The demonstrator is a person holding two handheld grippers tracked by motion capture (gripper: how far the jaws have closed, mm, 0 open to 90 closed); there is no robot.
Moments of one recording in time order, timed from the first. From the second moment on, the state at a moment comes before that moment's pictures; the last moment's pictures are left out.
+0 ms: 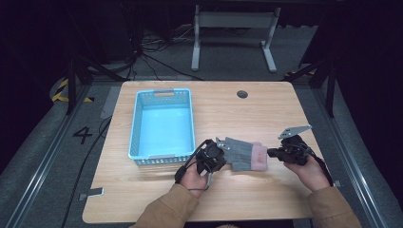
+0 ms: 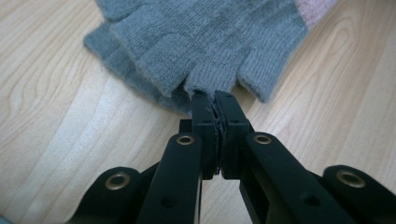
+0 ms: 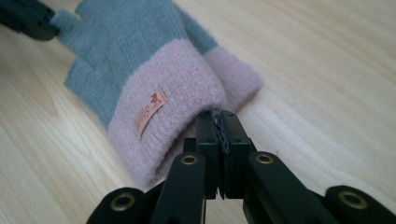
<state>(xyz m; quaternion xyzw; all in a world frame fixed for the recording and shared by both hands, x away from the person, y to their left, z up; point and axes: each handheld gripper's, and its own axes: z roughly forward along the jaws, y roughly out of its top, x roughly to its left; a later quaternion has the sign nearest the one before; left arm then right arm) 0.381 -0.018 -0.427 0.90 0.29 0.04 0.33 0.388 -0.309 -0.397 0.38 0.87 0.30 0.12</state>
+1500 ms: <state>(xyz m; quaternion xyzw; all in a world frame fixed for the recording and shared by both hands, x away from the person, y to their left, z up) 0.384 -0.020 -0.428 0.90 0.29 0.03 0.33 0.393 -0.297 -0.403 0.40 0.87 0.28 0.05</state>
